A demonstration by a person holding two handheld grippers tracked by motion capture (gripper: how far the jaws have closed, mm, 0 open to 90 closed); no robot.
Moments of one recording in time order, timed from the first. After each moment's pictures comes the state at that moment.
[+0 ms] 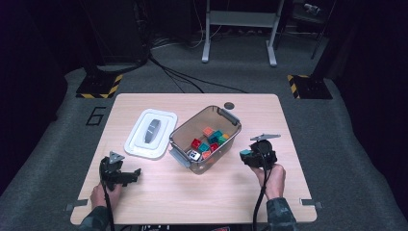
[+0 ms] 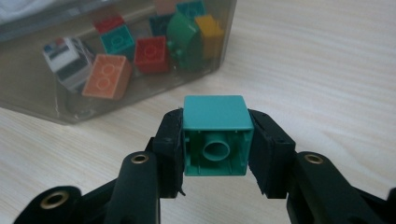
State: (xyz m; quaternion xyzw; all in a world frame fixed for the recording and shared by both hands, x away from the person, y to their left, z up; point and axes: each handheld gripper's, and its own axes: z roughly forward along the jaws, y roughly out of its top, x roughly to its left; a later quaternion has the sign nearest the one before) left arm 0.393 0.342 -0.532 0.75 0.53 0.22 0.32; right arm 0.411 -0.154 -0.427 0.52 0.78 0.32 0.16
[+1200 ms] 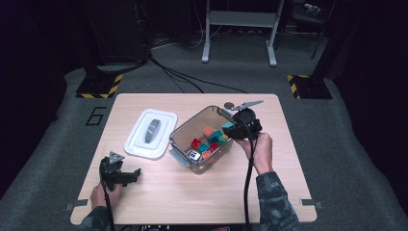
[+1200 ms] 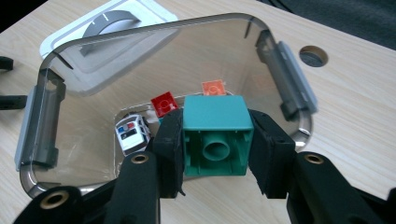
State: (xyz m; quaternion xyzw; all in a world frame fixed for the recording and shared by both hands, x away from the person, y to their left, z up) left arm 0.393 0.342 -0.532 0.75 0.53 0.22 0.32; right arm 0.452 -0.095 -0.342 0.44 0.81 0.34 0.16
